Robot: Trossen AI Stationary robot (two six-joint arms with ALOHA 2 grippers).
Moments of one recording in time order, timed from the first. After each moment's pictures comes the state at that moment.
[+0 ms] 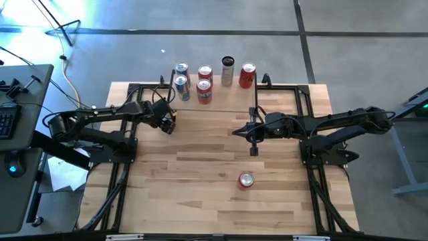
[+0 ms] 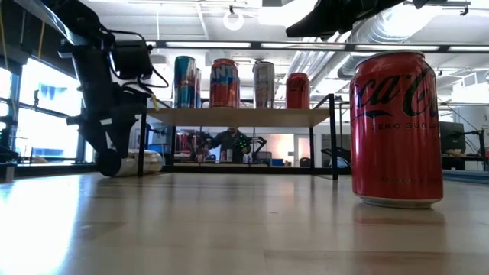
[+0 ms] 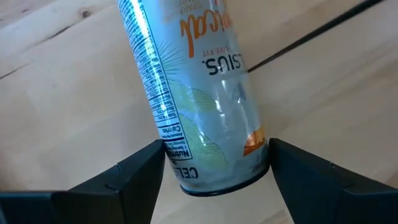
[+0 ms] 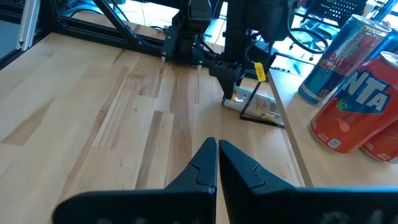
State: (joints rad) left arm 0.51 1.20 0.58 -0.65 -0.13 -0.54; right arm 0.04 1.18 0.82 0.00 0.12 -0.24
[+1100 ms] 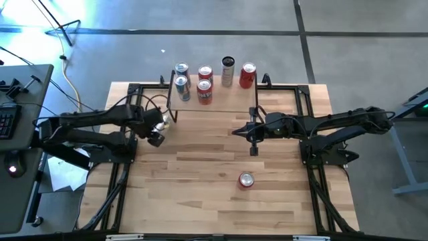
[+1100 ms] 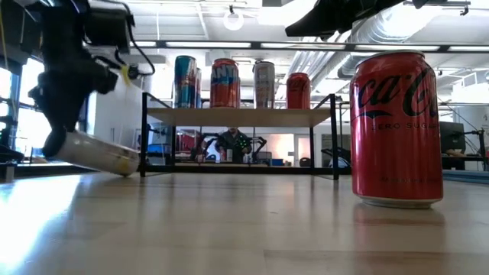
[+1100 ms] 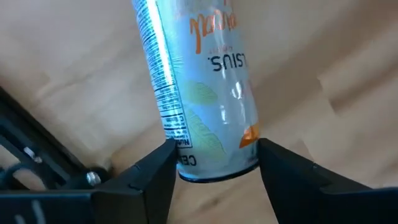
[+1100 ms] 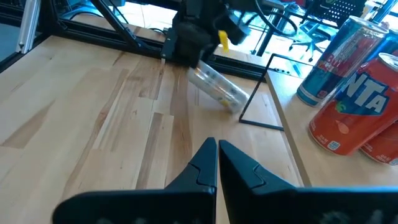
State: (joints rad) left arm 0.32 0.99 0.67 -1.11 0.04 -0.65; right arm 0.04 1.18 0.82 0.01 0.12 -0.23
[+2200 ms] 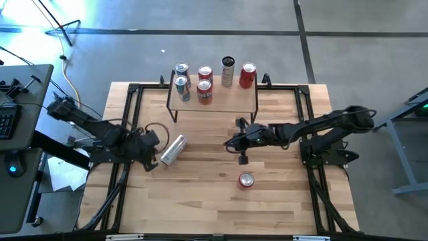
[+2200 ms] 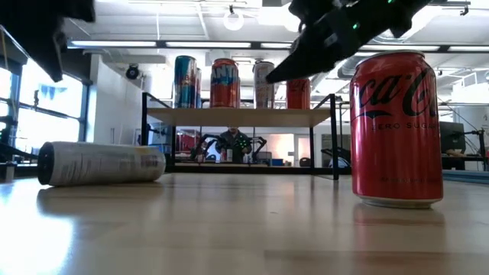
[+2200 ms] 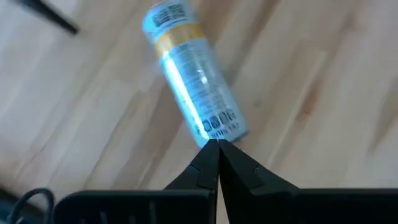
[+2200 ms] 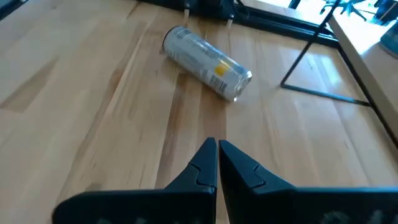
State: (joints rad) left arm -0.48 0.97 0.84 -1.13 -0.34 -0.94; right arm 0.07 1.45 0.82 0.12 0.09 -0.18
